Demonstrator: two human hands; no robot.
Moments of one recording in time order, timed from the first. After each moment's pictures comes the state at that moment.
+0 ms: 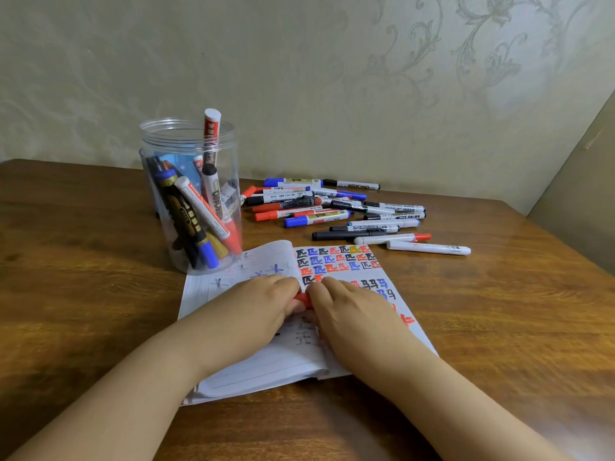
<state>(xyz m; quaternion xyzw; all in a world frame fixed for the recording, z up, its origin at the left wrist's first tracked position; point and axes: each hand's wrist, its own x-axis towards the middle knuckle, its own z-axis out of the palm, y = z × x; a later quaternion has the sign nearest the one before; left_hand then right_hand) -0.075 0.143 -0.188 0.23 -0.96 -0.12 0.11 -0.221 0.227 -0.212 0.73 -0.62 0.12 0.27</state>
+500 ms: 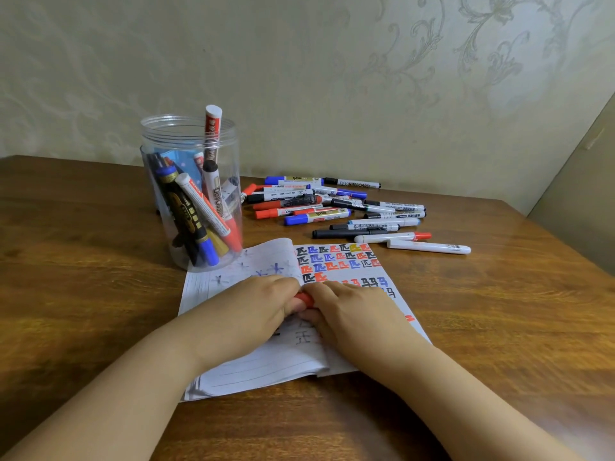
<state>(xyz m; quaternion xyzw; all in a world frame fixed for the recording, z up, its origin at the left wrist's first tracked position) -0.074 0.144 -0.184 0.22 -0.96 -0.17 0.10 -0.225 0.224 -0.215 0.74 -0.61 0.19 0.21</state>
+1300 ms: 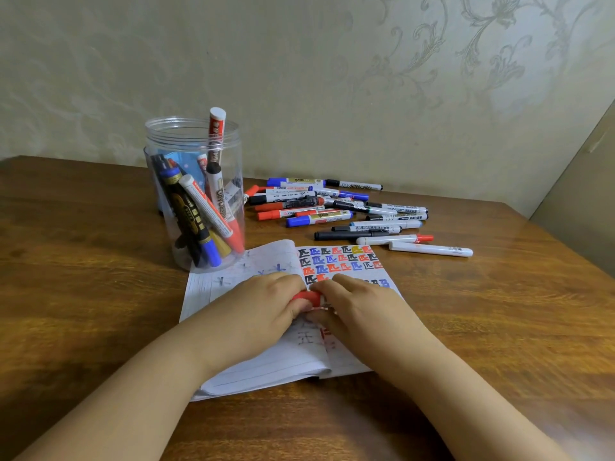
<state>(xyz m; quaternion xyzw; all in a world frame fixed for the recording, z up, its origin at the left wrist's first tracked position) -0.076 0.146 -0.189 0.24 -0.94 -0.17 0.15 -0.227 0.232 -0.200 0.73 -0.64 0.16 0.15</state>
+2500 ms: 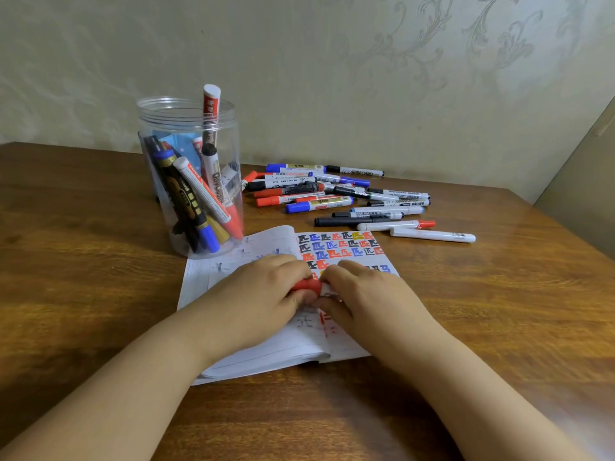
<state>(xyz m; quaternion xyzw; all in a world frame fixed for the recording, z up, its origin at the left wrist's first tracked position) -0.075 0.150 -0.187 0.22 -0.95 -0.17 0.17 -0.220 0.243 -0.183 0.72 -0.67 0.12 0.08</state>
